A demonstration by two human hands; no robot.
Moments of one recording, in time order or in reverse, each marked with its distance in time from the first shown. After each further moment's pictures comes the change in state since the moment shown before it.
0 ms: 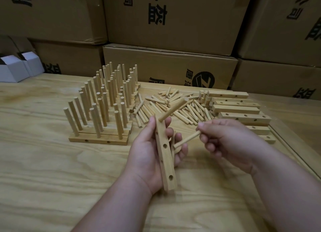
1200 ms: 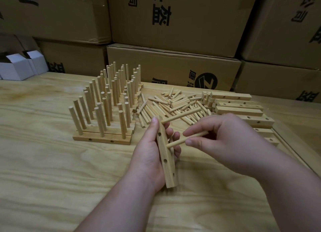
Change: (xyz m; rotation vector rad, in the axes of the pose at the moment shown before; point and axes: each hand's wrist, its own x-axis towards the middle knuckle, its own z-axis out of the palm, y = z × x) left_hand 0.003 0.000 0.000 0.037 0.145 0.069; right_hand -0.027 -0.020 0.021 -0.708 -0.006 -0.456
